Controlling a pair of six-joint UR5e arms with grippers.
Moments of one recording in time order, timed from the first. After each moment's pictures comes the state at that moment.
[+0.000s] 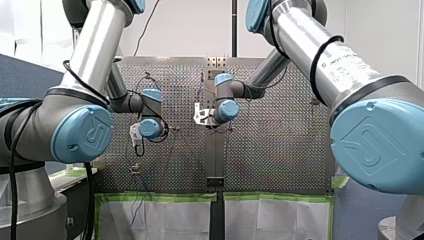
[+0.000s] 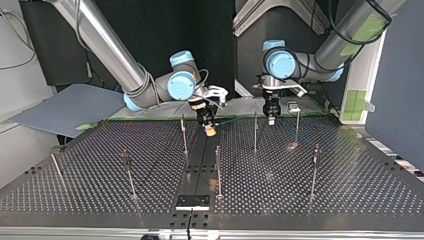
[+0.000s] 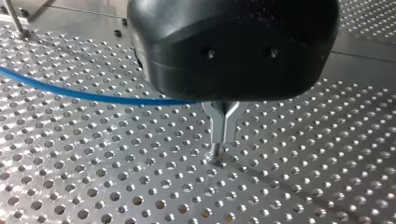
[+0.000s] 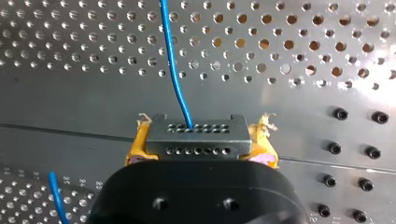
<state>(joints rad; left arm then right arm) -0.13 -1.99 -2.02 -2.33 -1.74 -1.73 2.32 -0.82 1.22 -0.20 1.62 1.60</state>
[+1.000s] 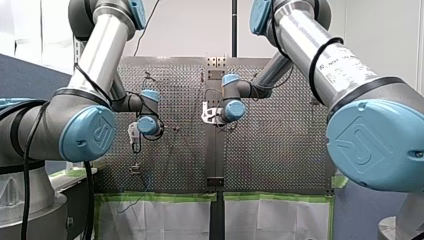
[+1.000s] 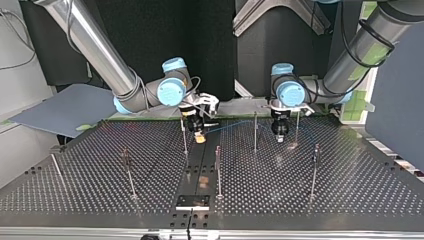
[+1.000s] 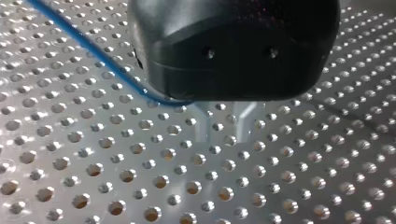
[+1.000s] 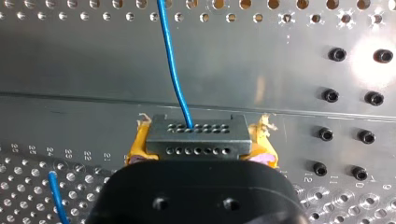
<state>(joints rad) -0.03 -2.10 -1.81 -2.49 -1.68 -1.70 2.26 -0.82 1.22 -0.23 1.61 1.61</state>
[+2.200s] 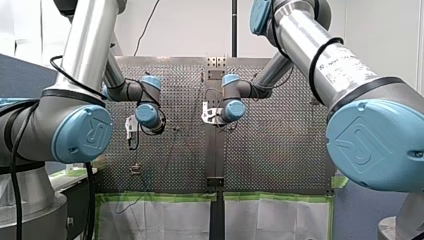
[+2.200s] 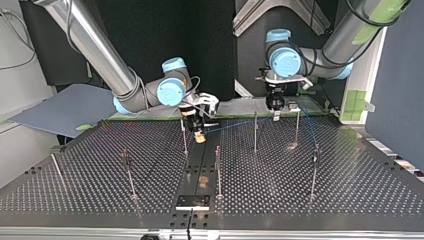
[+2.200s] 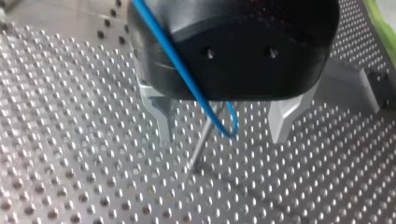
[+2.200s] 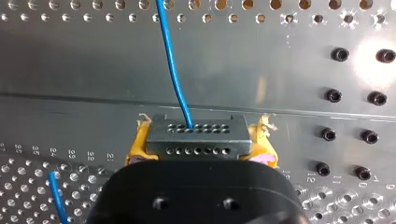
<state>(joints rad) -0.13 -1.86 -2.04 -2.59 -1.77 -1.70 2.26 -0.82 1.22 -0.23 1.61 1.61</state>
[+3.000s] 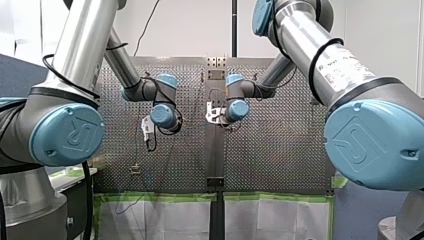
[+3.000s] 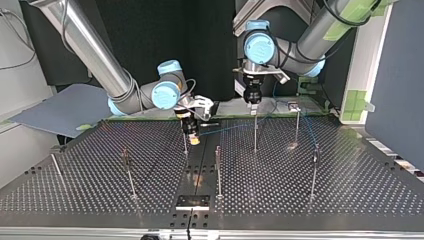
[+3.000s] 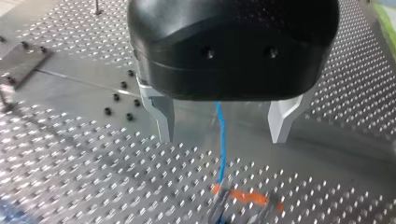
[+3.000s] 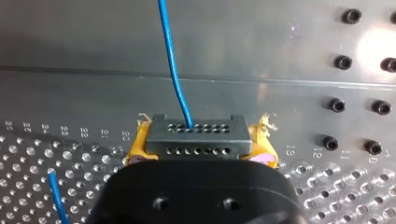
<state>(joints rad) -0.33 -1.89 -2.01 -2.54 -1.87 -1.79 2.23 -0.82 1.22 -0.22 1.61 1.61</state>
